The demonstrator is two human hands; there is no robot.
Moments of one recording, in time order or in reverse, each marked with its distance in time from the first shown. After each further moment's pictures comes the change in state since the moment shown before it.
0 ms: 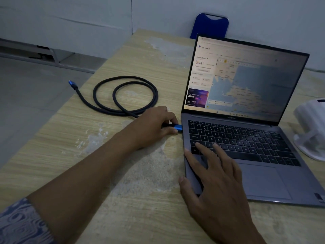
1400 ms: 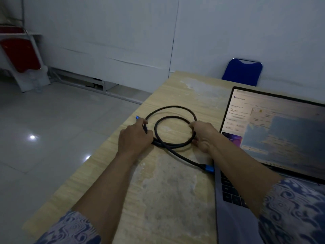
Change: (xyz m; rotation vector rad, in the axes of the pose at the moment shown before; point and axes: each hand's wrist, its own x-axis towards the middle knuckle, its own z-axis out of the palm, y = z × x) left_hand -0.027 -0.101 -0.063 0.231 0.509 -0.682; right_hand 0.266 -0.074 -0.006 1.209 -0.273 0.609
